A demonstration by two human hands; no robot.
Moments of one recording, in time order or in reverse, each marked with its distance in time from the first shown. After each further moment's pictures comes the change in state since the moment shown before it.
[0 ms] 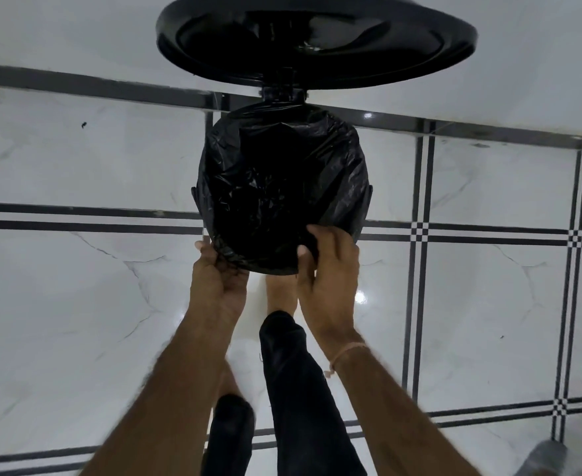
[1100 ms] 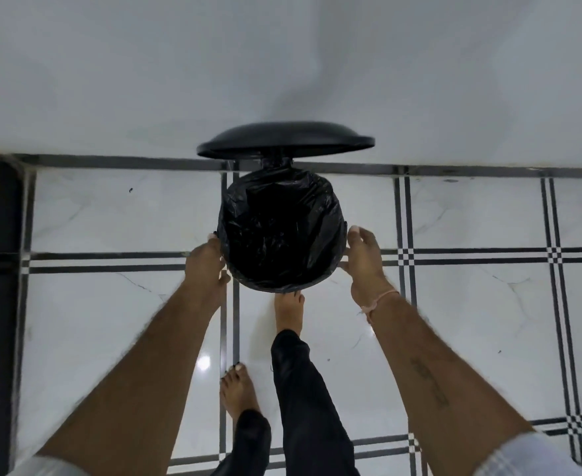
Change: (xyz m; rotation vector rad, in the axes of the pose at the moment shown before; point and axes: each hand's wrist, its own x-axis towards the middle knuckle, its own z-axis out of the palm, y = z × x) left_hand -0.084 0.070 0.065 0.762 0.135 0.145; right_hand 0.069 -0.035 -0.107 0.764 -0.123 0.770
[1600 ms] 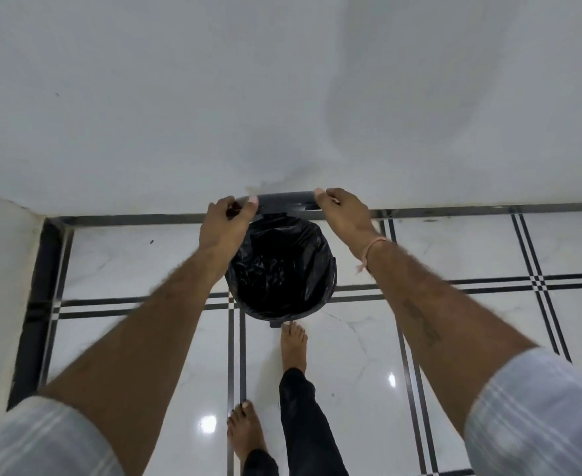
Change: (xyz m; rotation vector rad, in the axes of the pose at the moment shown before) left_hand -0.077 0.097 0.024 0.478 -0.100 0.696; right_hand -0.044 -0.136 0.003 -0.599 -0.103 -0.606
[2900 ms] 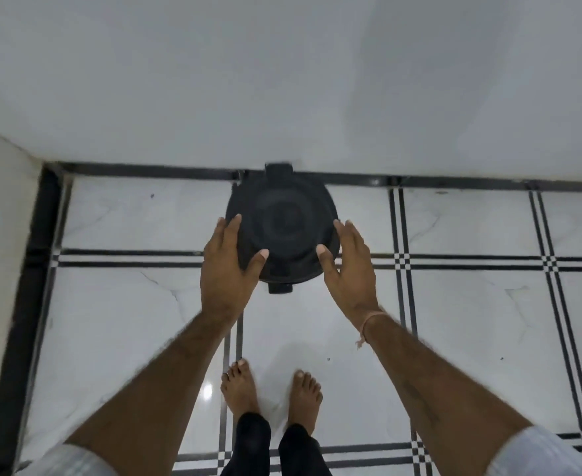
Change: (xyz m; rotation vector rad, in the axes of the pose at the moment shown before) left_hand -0.110 -0.152 0.035 0.373 0.129 0.299; right_hand -0.135 0.145 0.075 -0.130 0.086 -0.147
